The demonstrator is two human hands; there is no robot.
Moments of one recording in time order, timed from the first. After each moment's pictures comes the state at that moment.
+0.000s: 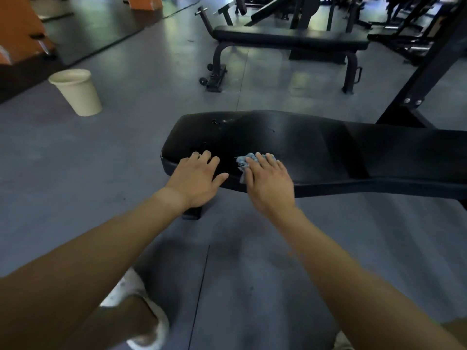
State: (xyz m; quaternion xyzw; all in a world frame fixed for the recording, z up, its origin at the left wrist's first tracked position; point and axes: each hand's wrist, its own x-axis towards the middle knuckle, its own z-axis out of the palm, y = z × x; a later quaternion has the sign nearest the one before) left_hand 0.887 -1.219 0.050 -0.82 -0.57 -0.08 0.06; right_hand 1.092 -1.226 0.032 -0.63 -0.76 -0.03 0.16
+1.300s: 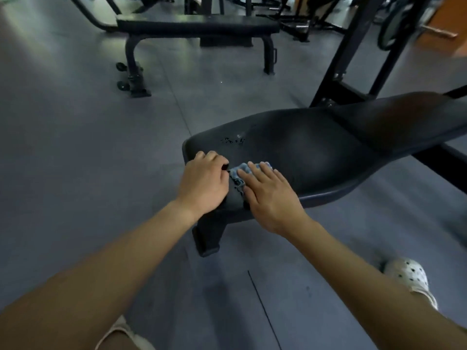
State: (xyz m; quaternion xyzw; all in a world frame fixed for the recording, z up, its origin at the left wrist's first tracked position) left_hand 0.770 -1.060 0.045 -0.89 -0.40 -0.21 -0.08; right_hand 0.921 -1.174 0.043 -0.74 -0.66 0.00 0.09
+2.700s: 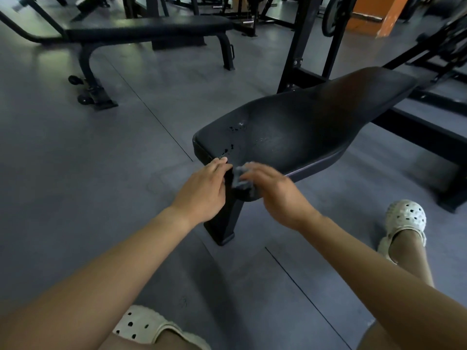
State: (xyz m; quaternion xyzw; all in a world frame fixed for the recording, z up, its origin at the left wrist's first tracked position) left_hand 0.672 -1.045 0.029 -0.95 -0.22 -0.15 -0.17; right_hand 0.822 -1.205 0.051 -0.70 -0.66 -0.01 0.25
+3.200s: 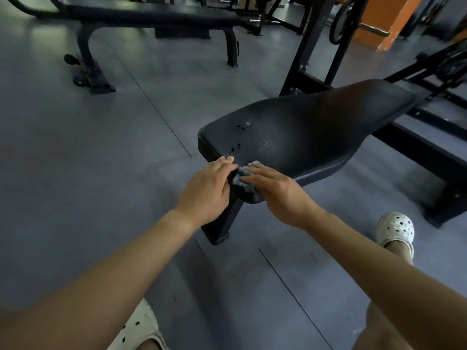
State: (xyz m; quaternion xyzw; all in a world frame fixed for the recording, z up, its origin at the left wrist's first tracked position) left_hand 0.669 -1.045 0.017 -0.93 -0.21 -0.22 -0.21; right_hand 0.836 -1.189 0.048 -0.70 -0.69 0.01 0.17
